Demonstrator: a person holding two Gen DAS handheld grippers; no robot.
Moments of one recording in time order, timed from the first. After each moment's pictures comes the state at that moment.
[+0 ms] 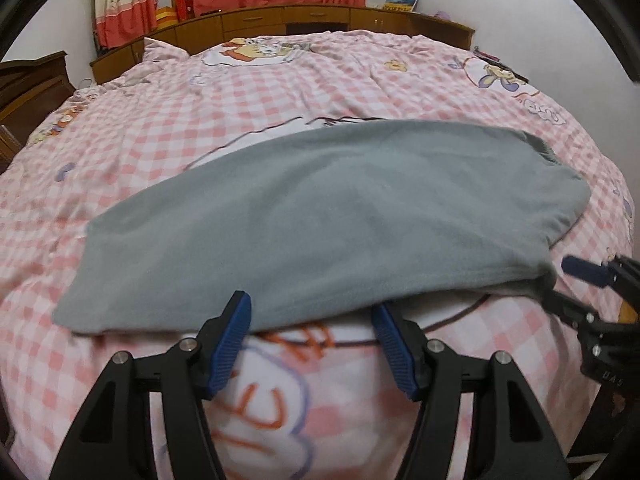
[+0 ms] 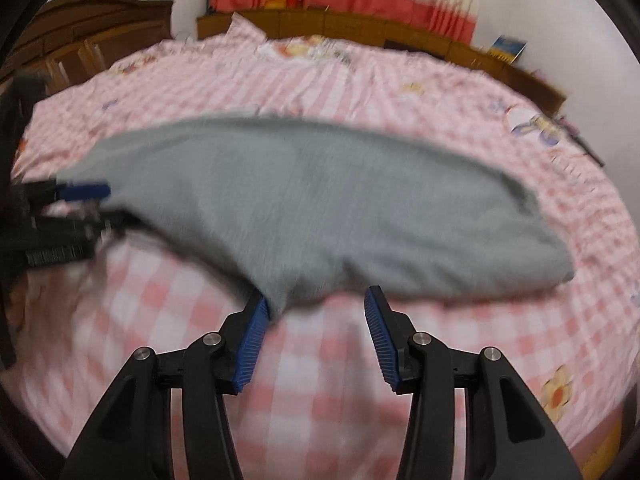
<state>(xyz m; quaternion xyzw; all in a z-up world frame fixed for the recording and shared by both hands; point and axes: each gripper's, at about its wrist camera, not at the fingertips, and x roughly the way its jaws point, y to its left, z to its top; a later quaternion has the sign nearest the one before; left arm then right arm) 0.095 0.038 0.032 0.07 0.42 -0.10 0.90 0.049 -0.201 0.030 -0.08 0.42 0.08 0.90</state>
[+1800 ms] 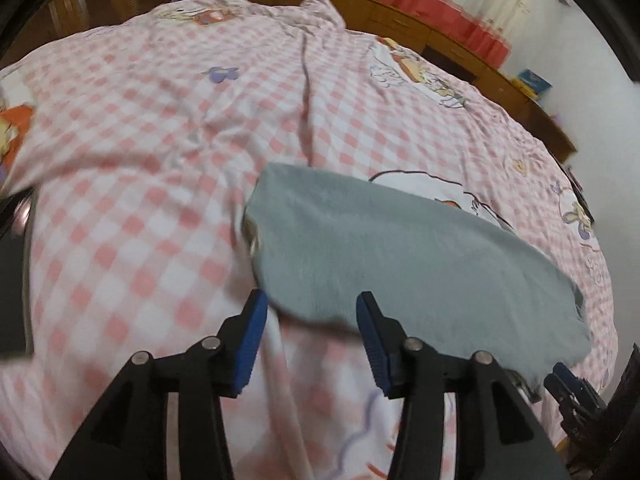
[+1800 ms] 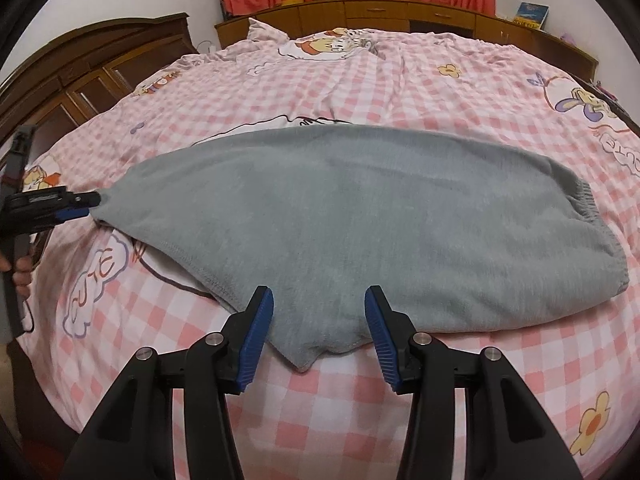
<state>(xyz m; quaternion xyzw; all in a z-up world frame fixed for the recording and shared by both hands) 0.093 0.186 0.060 -0.17 0.45 0.05 0.87 0.083 -0.207 0.043 0.00 0.42 0.15 0.89</state>
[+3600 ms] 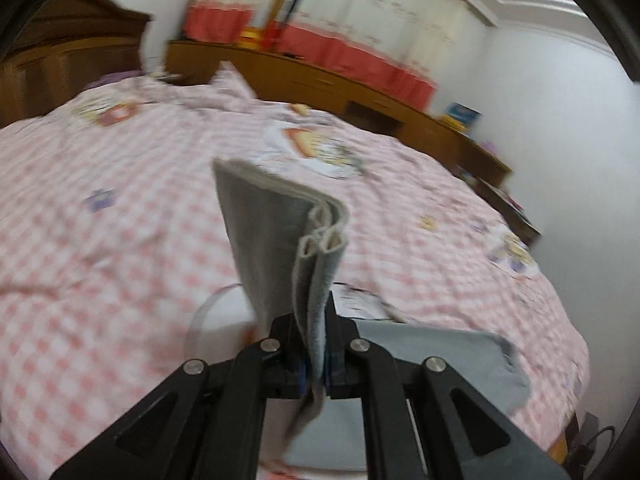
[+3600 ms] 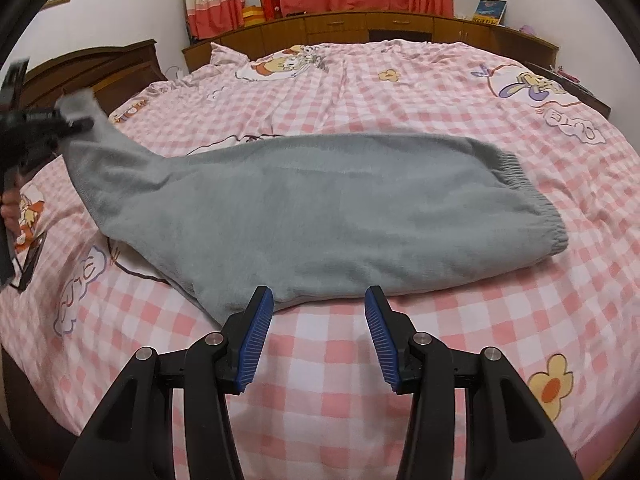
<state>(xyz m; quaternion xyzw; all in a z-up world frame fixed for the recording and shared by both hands) 0.152 0.071 0.158 -0.15 0.33 -0.07 0.93 0.054 -0.271 0.051 0.03 0.40 0.09 0.91</state>
